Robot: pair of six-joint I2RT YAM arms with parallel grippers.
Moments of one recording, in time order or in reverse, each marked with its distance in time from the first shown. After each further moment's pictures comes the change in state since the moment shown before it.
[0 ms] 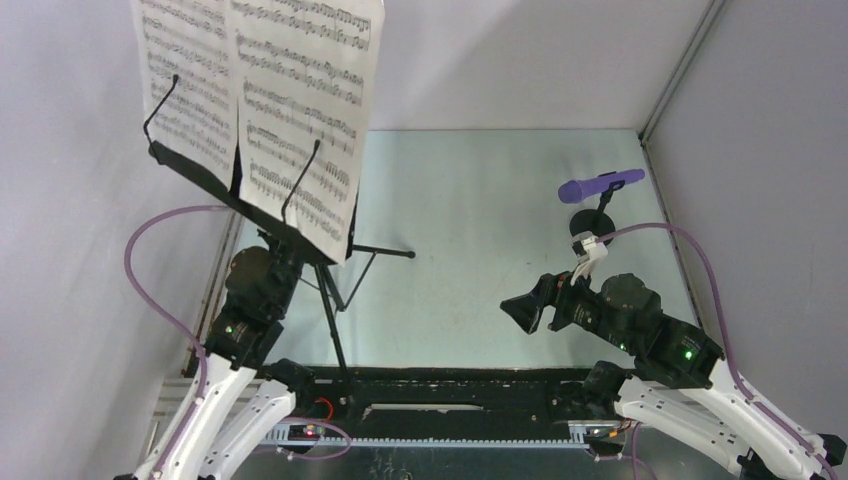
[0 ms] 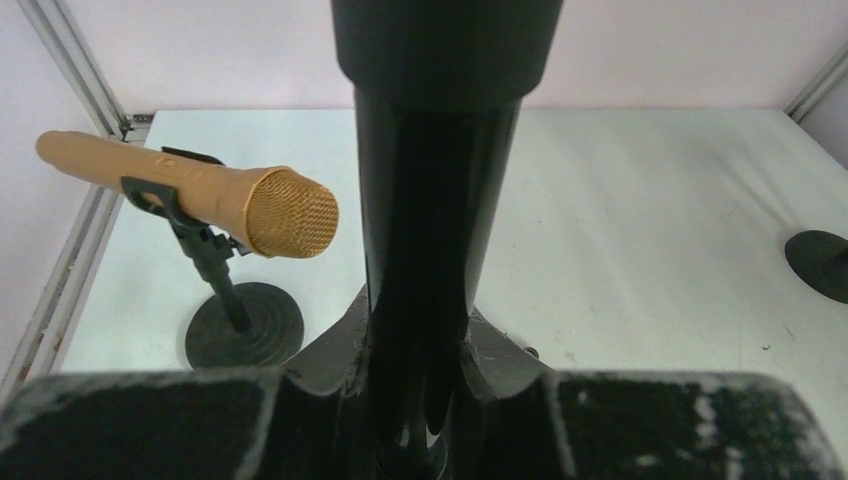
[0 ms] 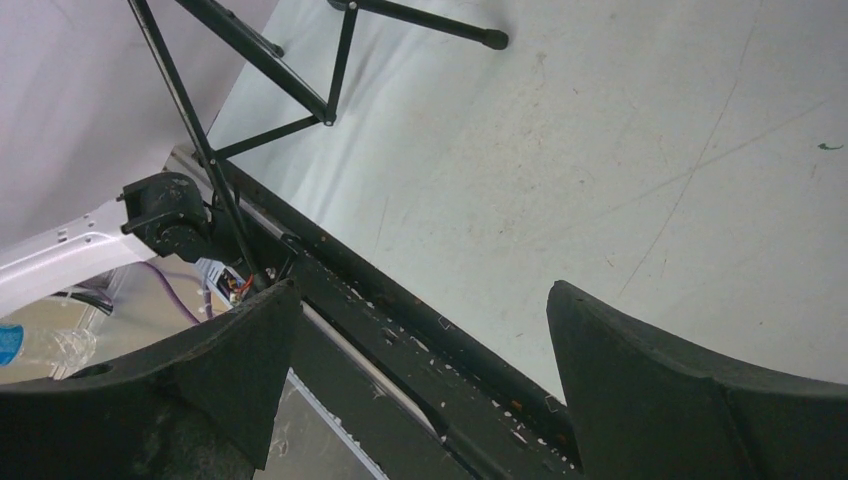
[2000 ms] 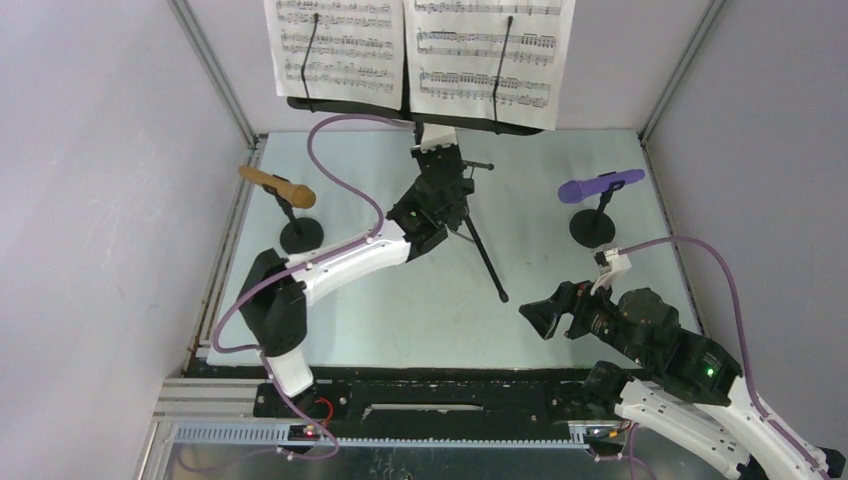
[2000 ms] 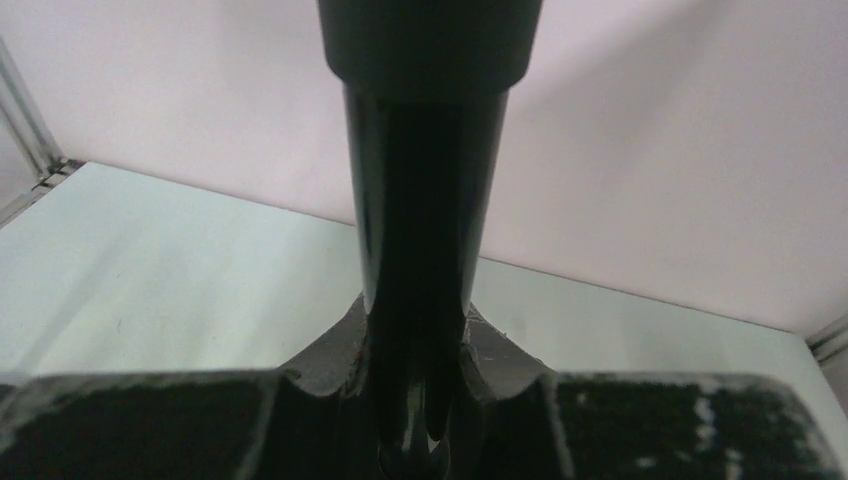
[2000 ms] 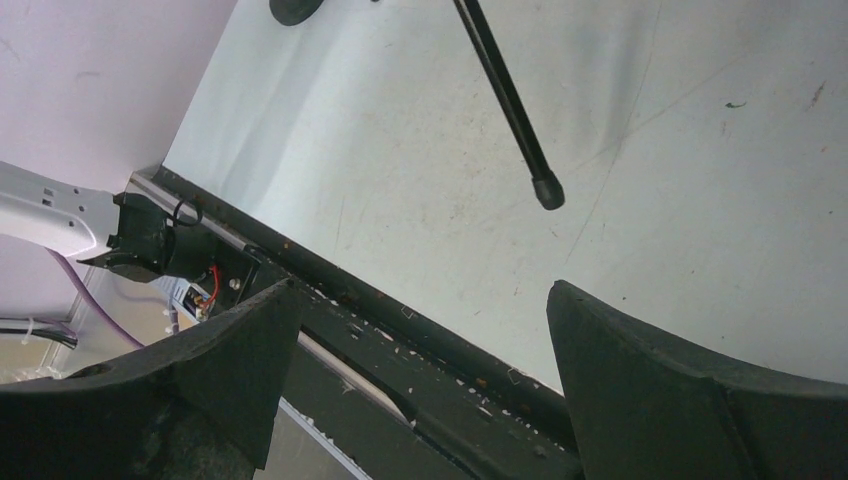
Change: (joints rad) left arm -0.509 1.209 0.753 0.653 -0.818 0.057; right arm 0.000 -0.124 -0.009 -0.138 0.104 0.026
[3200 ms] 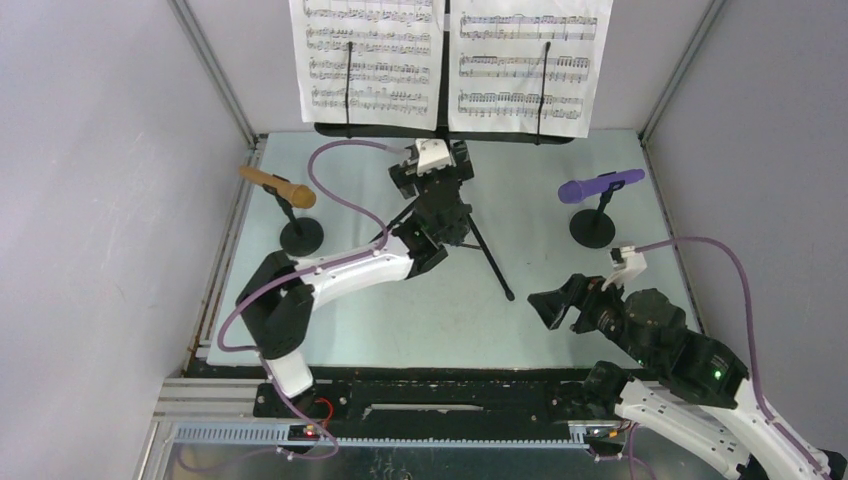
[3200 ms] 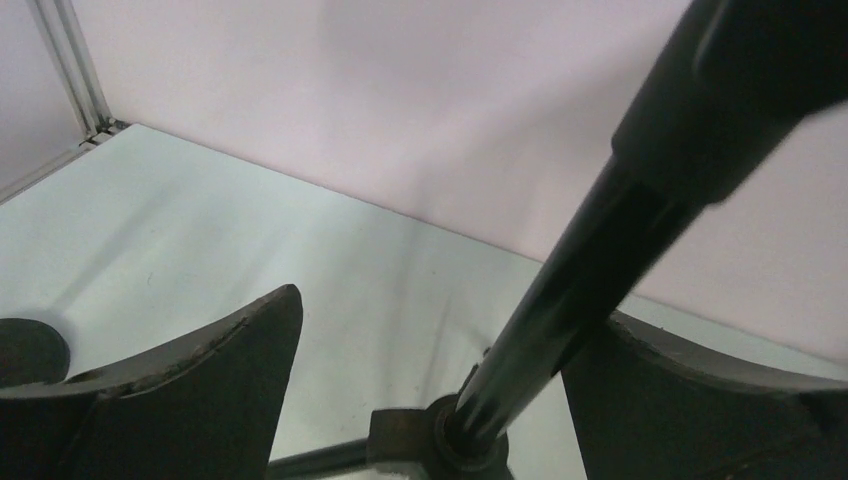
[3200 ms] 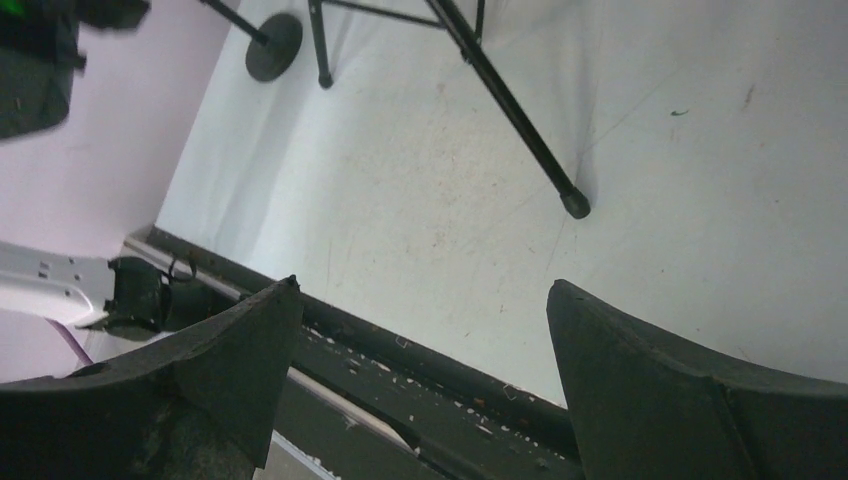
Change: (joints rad) left arm -0.040 0.043 -0.118 0.224 -0.168 0.045; right arm -0.003 0.001 0.019 -0.022 0.096 0.051
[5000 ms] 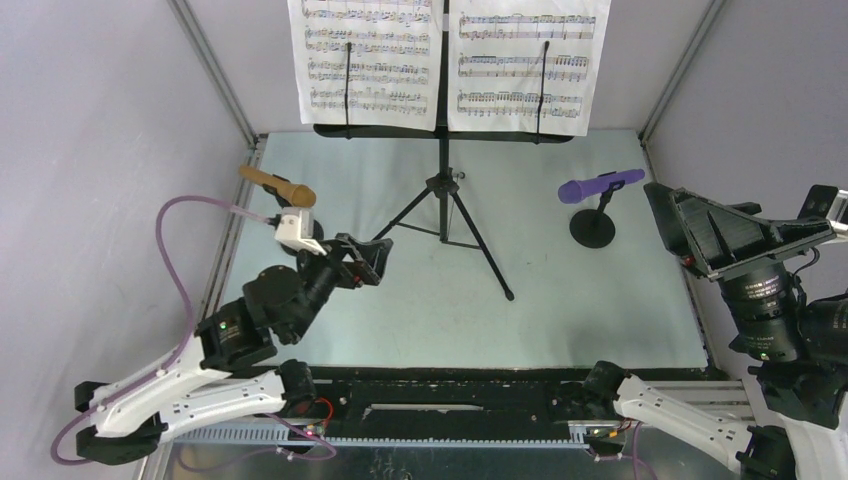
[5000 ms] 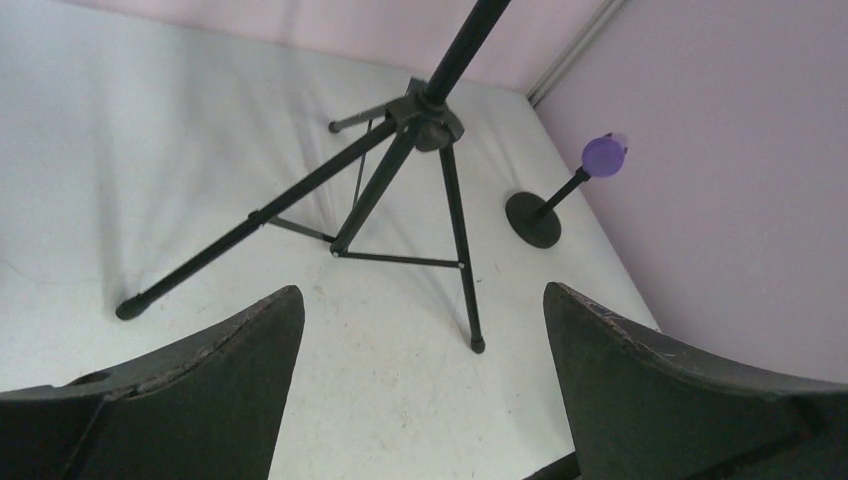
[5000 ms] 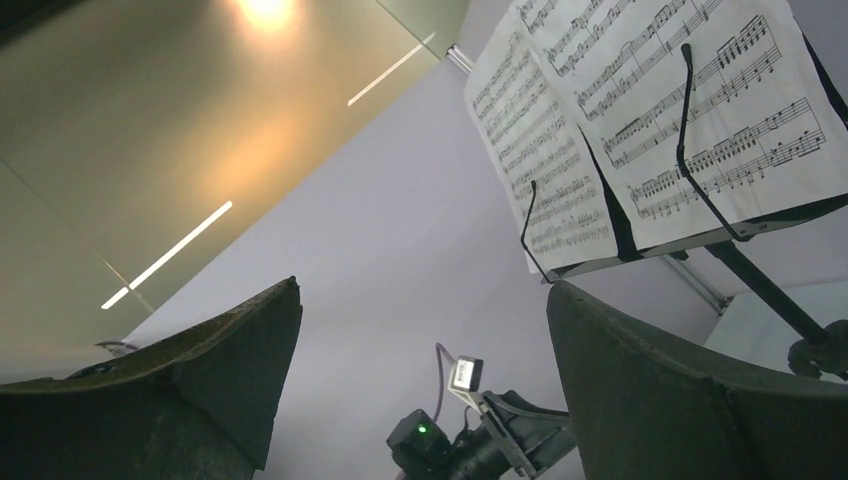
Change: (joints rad) left arm -0.181 -1.131 -0.450 -1.037 0.517 -0.543; right arm -0.005 0.189 0.592 0.583 0.011 0.175
